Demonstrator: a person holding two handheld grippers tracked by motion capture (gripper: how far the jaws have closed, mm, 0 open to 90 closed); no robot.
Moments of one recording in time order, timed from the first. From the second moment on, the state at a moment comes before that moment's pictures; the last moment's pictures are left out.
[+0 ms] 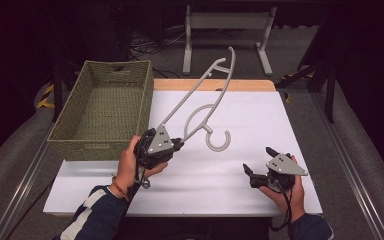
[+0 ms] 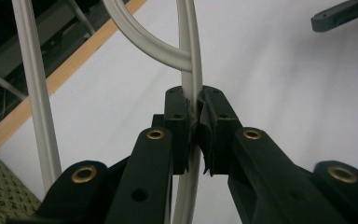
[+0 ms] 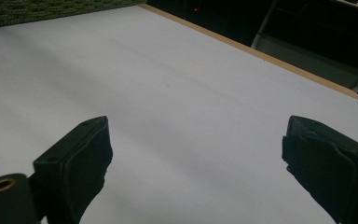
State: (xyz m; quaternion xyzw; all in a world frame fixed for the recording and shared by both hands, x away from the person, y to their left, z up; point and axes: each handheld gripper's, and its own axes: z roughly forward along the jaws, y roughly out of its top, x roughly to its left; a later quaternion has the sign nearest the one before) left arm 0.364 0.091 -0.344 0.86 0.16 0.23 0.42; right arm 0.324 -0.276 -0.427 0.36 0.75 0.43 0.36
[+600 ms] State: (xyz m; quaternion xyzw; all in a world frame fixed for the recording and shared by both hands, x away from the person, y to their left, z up) left arm 0.357 0.113 -0.315 0.84 0.17 0.26 0.45; right arm 0.325 -0.275 -0.429 0.36 0.76 0.42 0.36
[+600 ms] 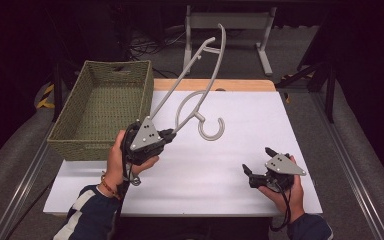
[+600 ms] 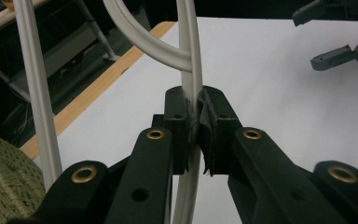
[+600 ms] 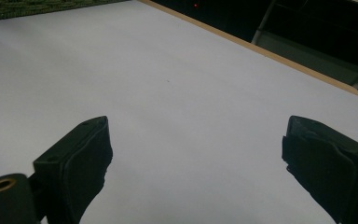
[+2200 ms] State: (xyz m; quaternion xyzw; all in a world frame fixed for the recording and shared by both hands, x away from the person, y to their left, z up) left arm 0.406 0.204 -0.298 0.82 0.27 0.30 0.41; right arm 0.323 -0.273 -0.431 0.35 0.75 0.43 0.35
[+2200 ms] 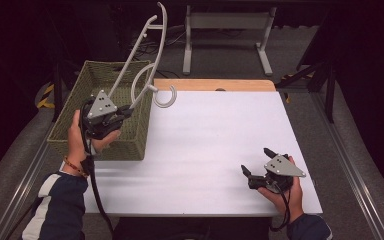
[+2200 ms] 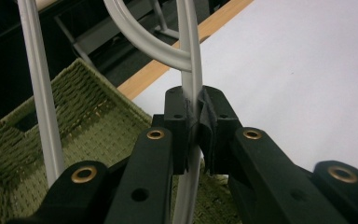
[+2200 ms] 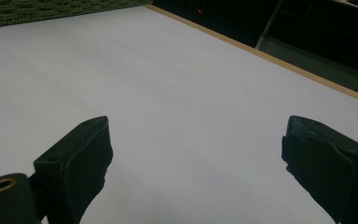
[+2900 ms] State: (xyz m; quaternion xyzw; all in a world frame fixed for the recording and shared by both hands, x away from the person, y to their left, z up) left arm 0.434 0.247 -0.323 0.82 0.32 0.29 0.37; right arm 0.324 -0.271 -0.434 0.35 0.76 0.42 0.35
